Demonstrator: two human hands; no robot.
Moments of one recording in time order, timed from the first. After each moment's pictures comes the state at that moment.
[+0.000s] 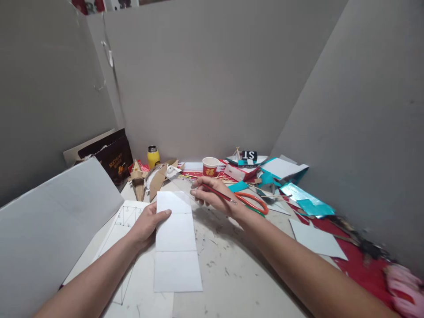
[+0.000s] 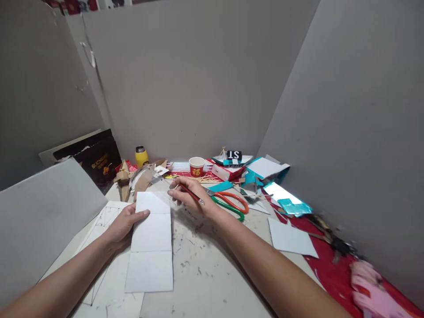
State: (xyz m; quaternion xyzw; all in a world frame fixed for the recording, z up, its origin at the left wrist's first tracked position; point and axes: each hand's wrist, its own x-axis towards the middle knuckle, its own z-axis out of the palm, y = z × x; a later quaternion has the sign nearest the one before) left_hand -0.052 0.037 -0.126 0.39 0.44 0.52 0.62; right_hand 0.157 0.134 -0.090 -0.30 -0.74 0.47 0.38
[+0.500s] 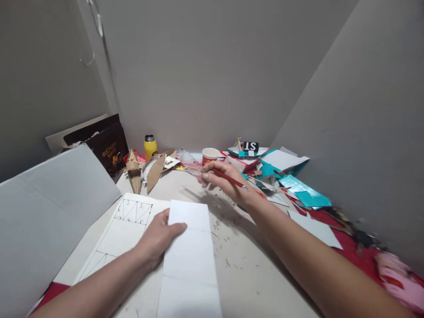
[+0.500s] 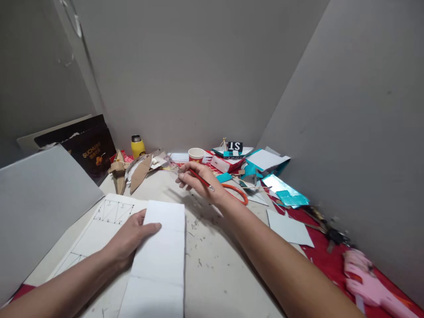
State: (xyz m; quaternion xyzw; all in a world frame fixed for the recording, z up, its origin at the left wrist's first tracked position) left_hand -0.011 0.008 -0.123 0.35 0.48 0.47 0.65; right_hand 0.176 0.144 -0.086 -0.32 -0.72 0.47 0.40
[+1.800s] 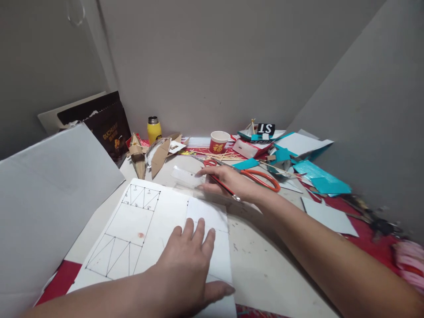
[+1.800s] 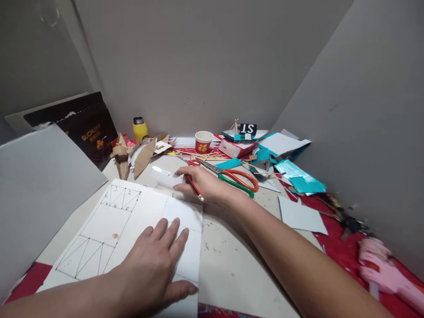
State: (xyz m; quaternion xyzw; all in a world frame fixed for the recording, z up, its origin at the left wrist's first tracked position) left_hand 0.020 -0.038 -0.115 0.83 0.52 -0.03 0.22; right_hand 0.167 0.133 -0.099 -0.32 -0.86 0.33 0.21
